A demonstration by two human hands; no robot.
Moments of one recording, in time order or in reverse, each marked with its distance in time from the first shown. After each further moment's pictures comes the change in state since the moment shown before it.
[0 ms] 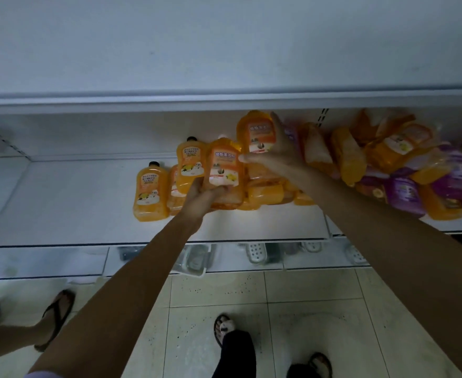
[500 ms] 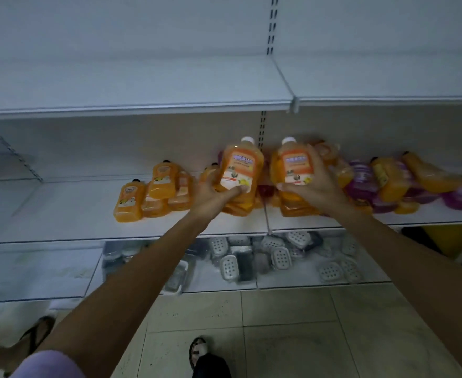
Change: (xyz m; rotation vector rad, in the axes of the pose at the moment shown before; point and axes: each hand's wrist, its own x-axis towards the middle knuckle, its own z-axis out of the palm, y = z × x) left_hand -0.168 0.000 0.136 0.252 -0.068 0.429; right_hand -0.193 0.082 -0.181 0.001 0.225 -0.234
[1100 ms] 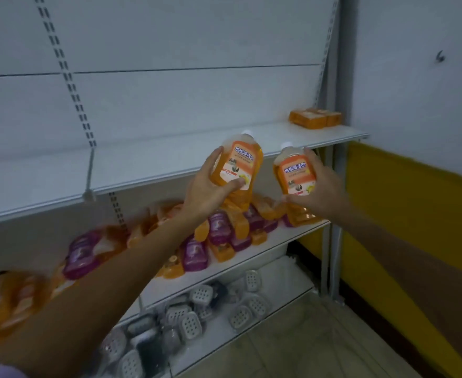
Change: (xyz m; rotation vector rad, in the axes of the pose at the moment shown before) left_hand -0.025 0.185 0.286 0.048 -0.332 0.513; right_hand -0.096 0.053 -0.344 -0.456 0.477 0.055
